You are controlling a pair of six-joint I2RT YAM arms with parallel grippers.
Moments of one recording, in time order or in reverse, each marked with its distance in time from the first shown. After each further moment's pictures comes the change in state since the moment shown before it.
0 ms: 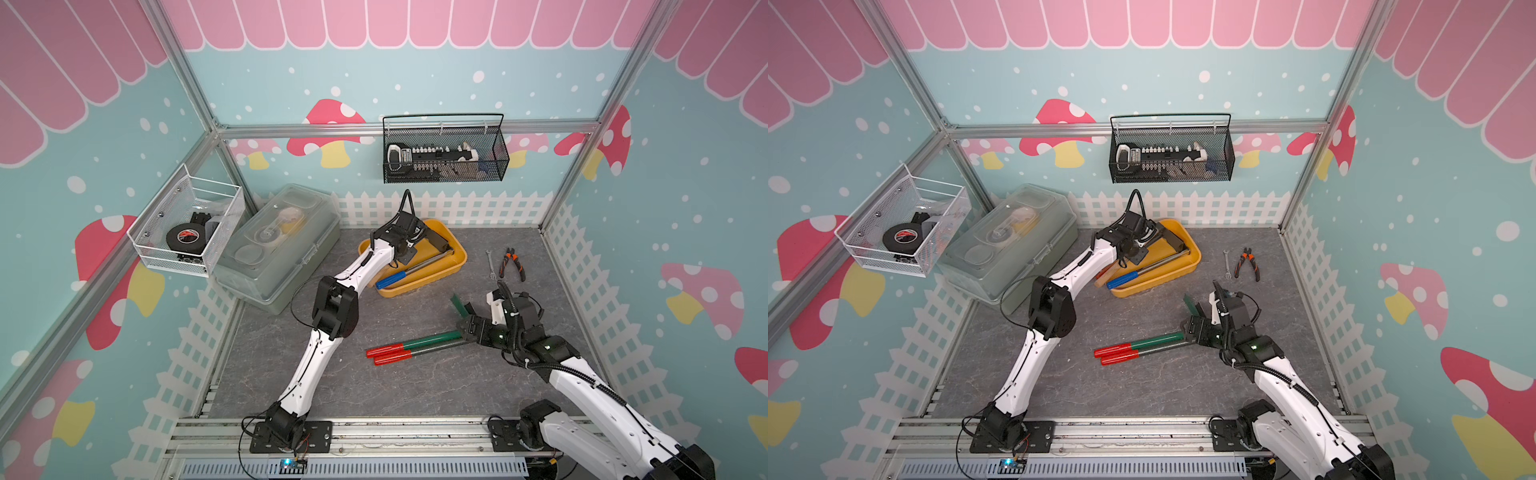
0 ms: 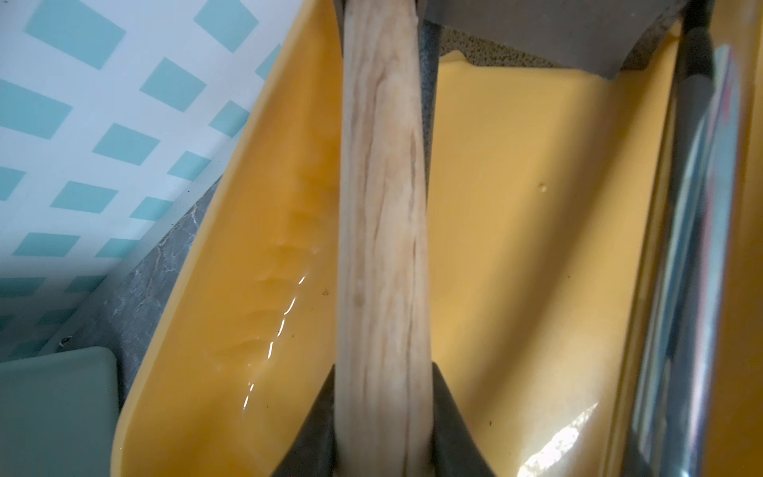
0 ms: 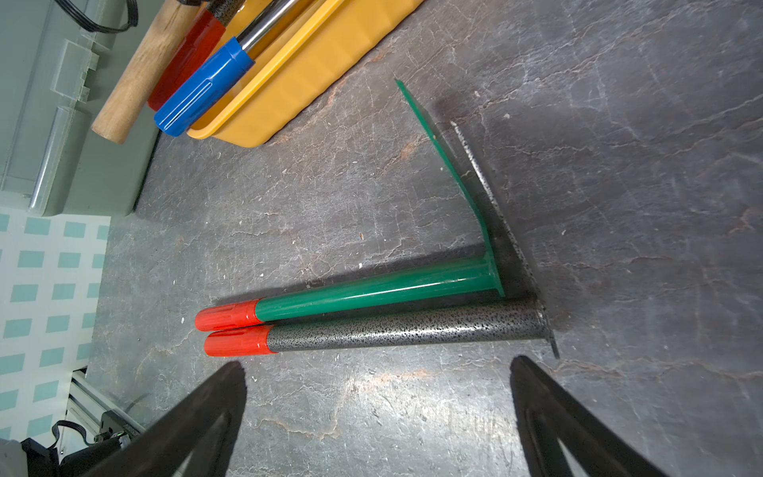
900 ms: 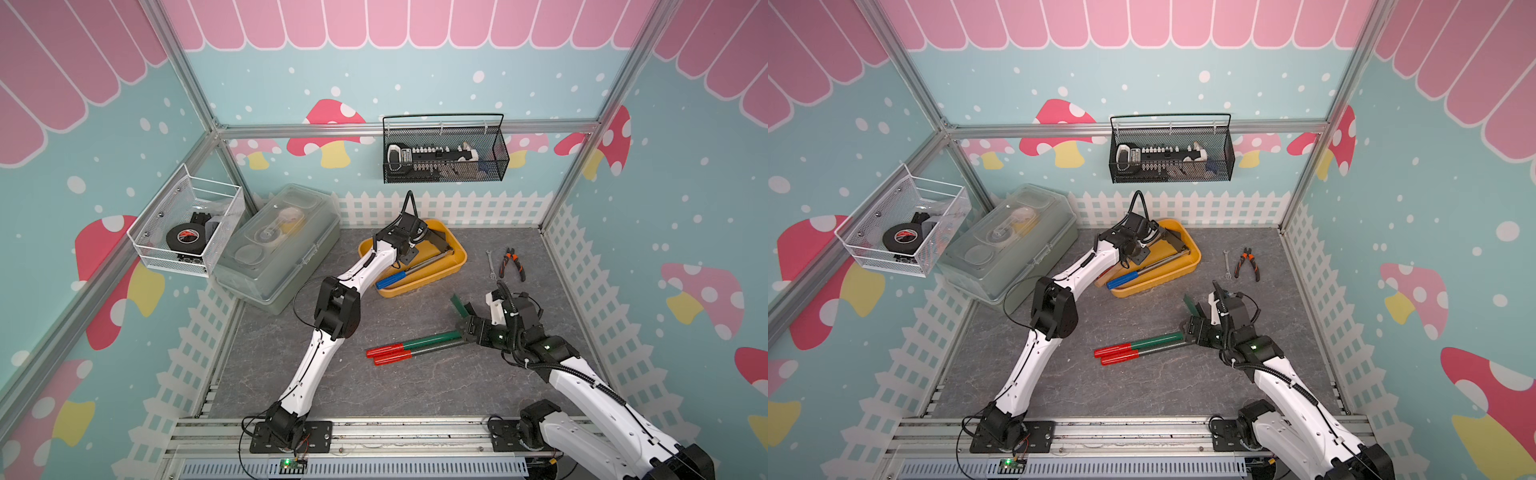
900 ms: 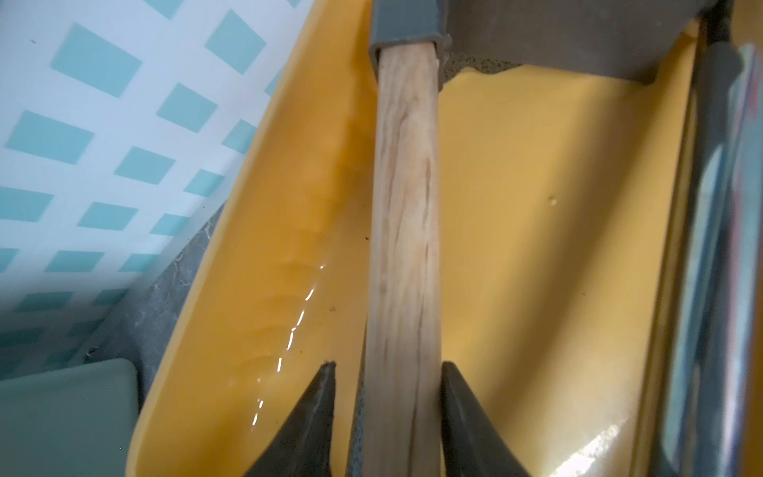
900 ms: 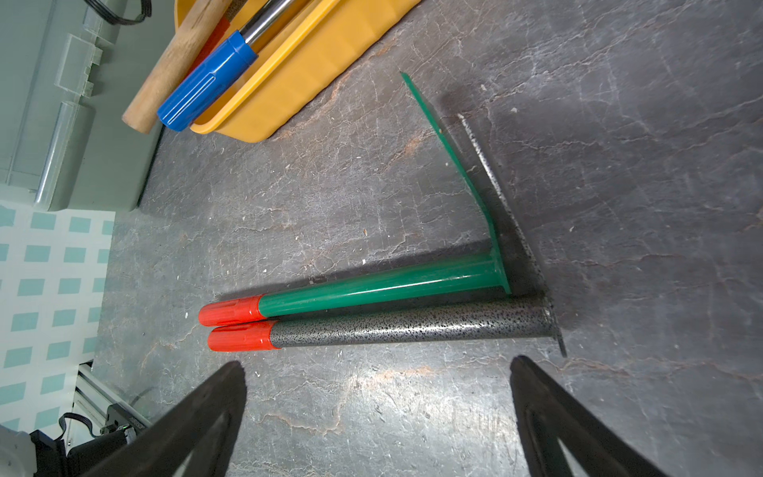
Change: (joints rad) left arm -0.009 0.013 0.007 0.047 -0.045 0.031; right arm 0.000 0.002 -0.002 0.000 -0.016 0.000
